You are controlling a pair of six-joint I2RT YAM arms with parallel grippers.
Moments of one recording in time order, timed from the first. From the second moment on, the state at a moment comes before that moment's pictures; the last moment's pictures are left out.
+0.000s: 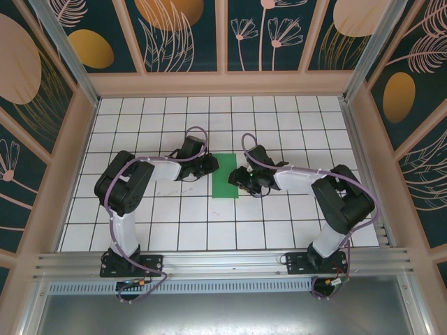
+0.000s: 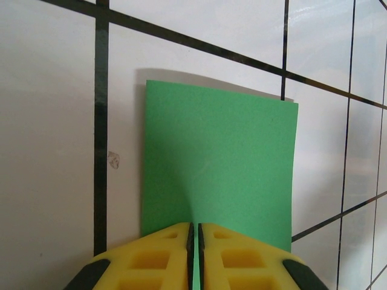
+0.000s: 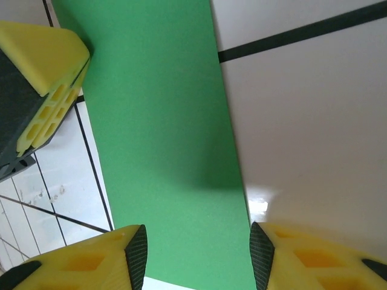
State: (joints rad) left arm -0.52 1.95 0.98 0.14 0.31 -0.84; right arm 0.64 1.67 0.85 -0.16 -0.31 0.93
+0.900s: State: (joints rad) left arm -0.52 1.95 0.97 0.16 0.31 -0.84; right arm 0.60 1.82 1.00 -0.20 -0.33 0.77
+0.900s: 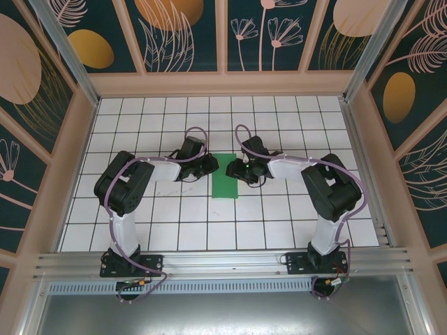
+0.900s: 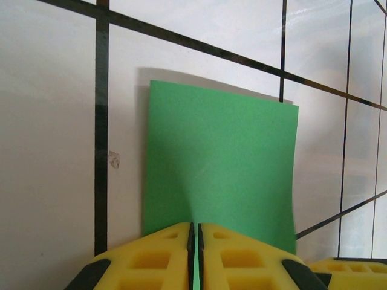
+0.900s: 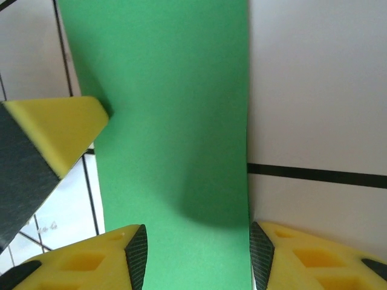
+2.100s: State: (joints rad) left arm -0.52 1.94 0.94 0.21 0.30 -0.87; right arm 0.58 1.66 0.62 0.35 -0.70 1.05
